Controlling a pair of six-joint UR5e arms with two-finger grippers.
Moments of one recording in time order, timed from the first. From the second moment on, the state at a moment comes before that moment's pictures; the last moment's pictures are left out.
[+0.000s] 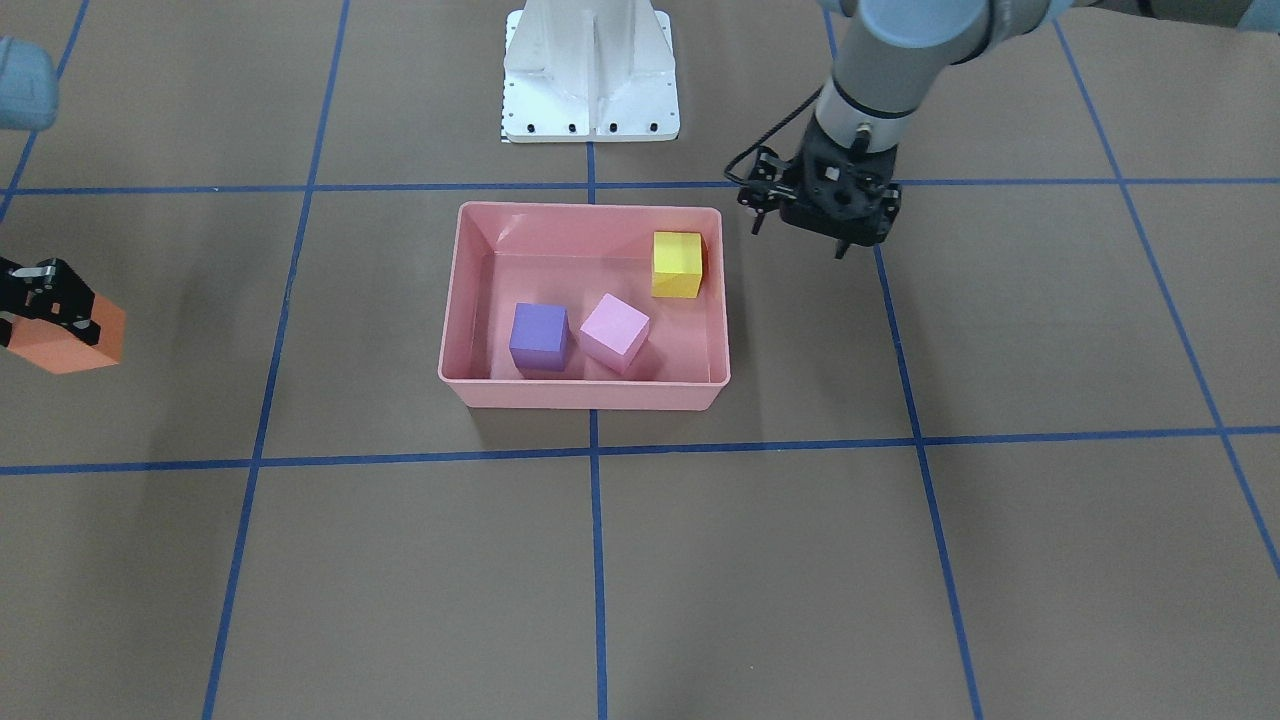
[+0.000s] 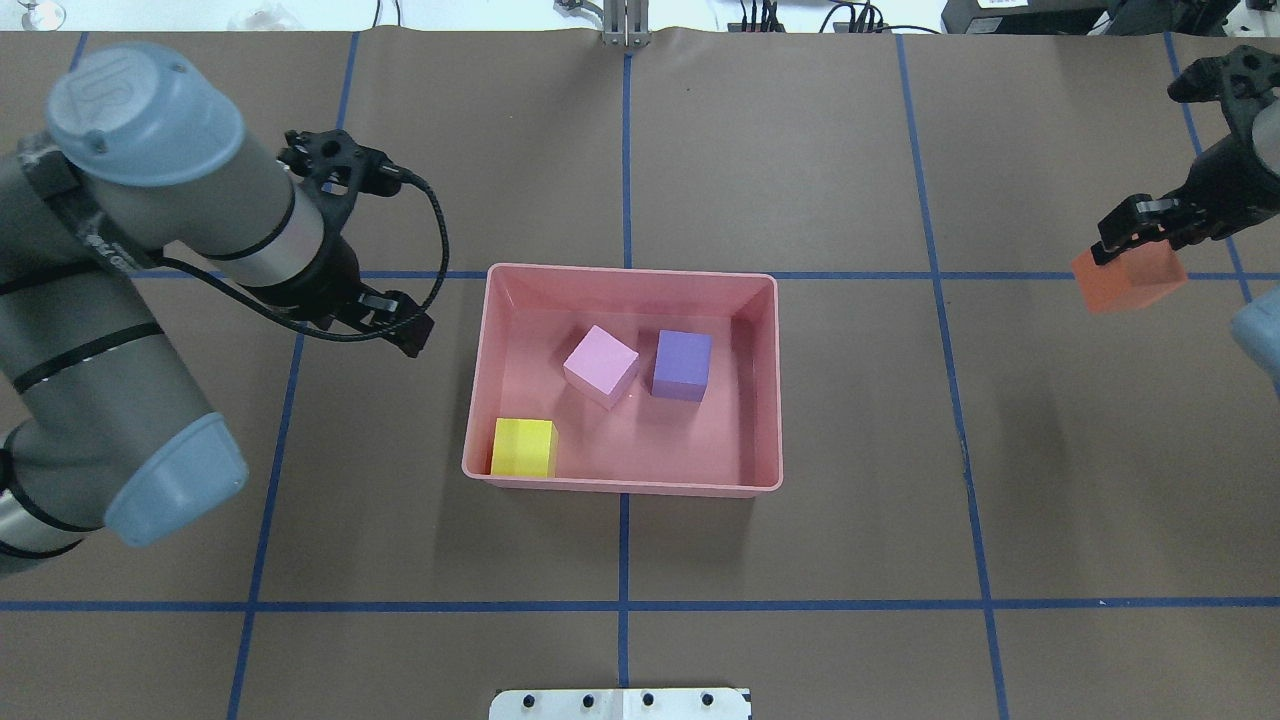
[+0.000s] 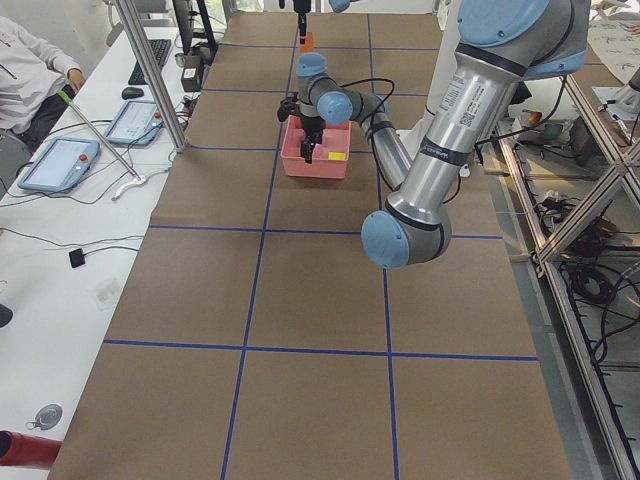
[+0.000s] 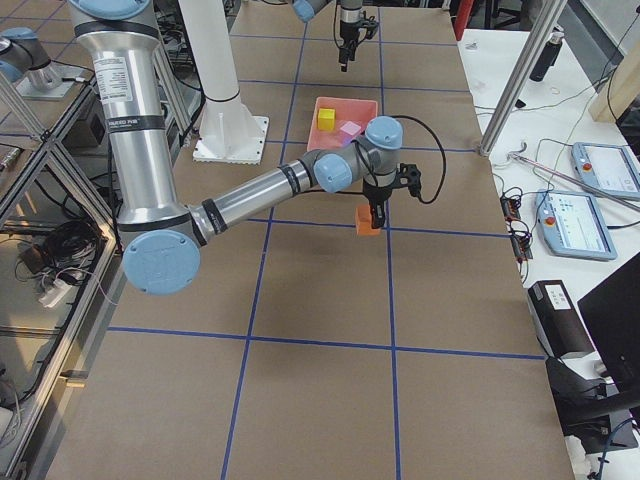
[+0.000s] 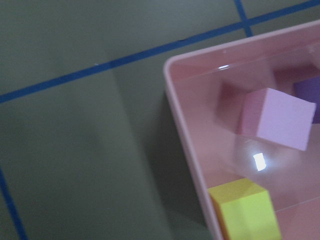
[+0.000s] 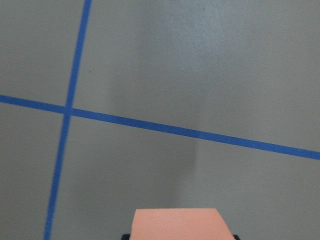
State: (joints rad) left arm -0.78 -2.01 -2.02 -1.39 -2.09 -0.66; right arm 1.12 -1.39 1.89 -1.56 2.27 0.58
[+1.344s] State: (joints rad) left arm -1.24 -1.82 -1.77 -1.39 -2.31 0.14; right arm 0.56 -0.96 1.93 -1.70 1.91 1.39
